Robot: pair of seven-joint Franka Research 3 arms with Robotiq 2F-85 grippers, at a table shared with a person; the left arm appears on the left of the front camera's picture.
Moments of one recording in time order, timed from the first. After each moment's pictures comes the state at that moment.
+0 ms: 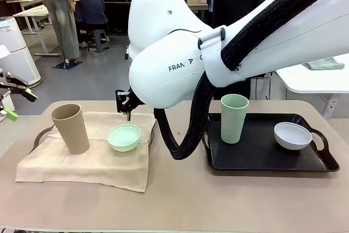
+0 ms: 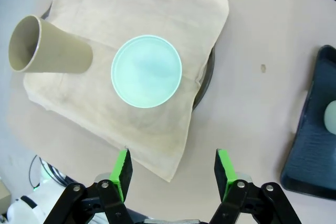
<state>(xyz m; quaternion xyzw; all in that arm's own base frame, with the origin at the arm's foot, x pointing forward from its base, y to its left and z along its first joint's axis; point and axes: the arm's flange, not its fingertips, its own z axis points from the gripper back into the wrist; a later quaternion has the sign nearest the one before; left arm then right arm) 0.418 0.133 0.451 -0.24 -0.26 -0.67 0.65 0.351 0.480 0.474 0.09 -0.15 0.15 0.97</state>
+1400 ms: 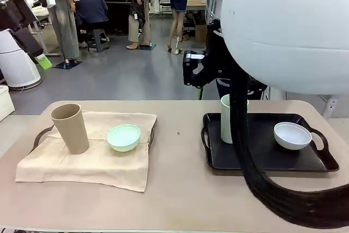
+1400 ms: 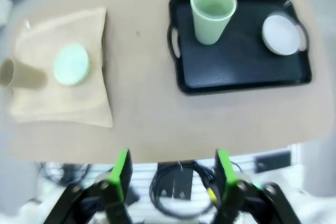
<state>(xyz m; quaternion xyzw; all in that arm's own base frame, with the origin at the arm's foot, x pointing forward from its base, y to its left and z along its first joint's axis) 0.445 0.000 0.608 -0.12 -0.10 -0.39 0.91 0.199 0.325 0.614 0.02 -0.21 -0.05 0.98</state>
